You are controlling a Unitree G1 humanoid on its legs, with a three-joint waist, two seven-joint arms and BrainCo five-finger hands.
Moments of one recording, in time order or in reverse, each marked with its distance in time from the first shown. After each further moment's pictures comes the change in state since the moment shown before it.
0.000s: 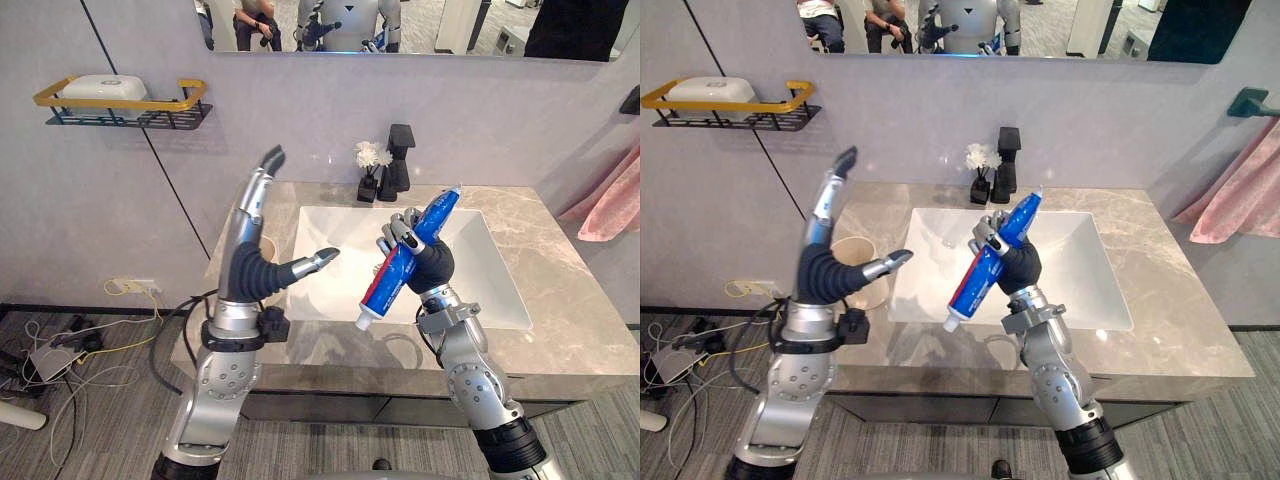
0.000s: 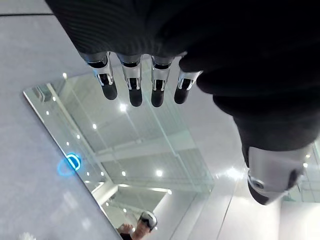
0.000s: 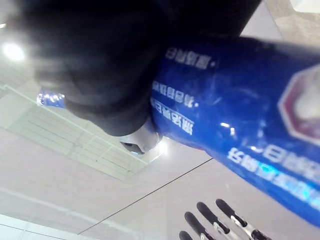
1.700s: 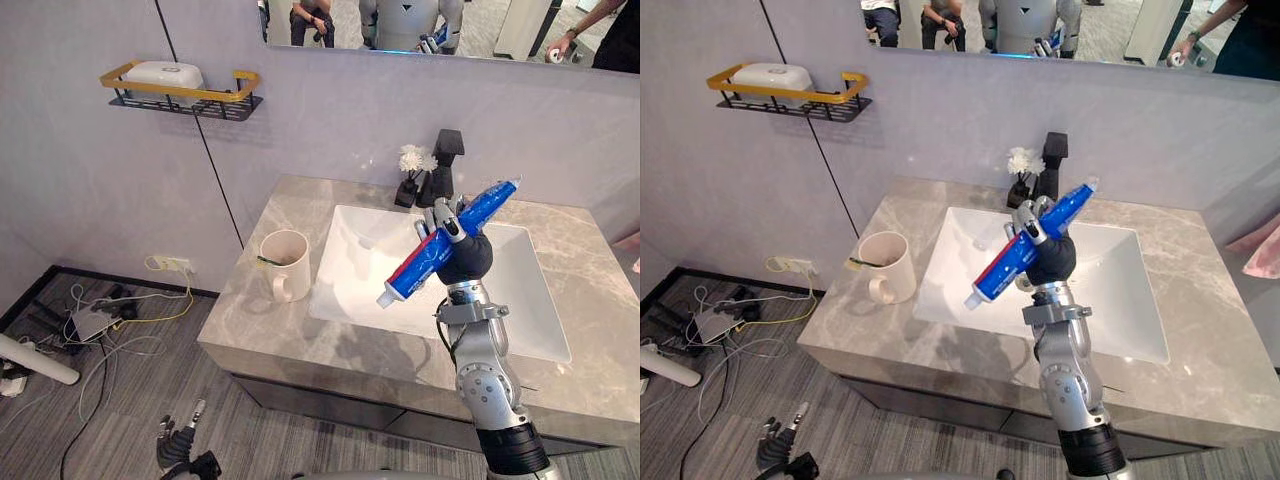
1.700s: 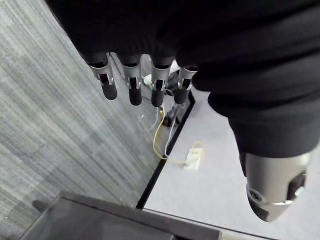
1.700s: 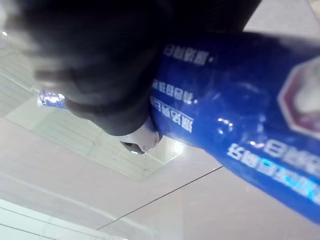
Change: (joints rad) left arm 0.209 -0.187 0.379 1.280 -0.575 0.066 -0.116; right arm -0.044 0.024 -0.096 -0.044 -0.083 -0.091 -0.061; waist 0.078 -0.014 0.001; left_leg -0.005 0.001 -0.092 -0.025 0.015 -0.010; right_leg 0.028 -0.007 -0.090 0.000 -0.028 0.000
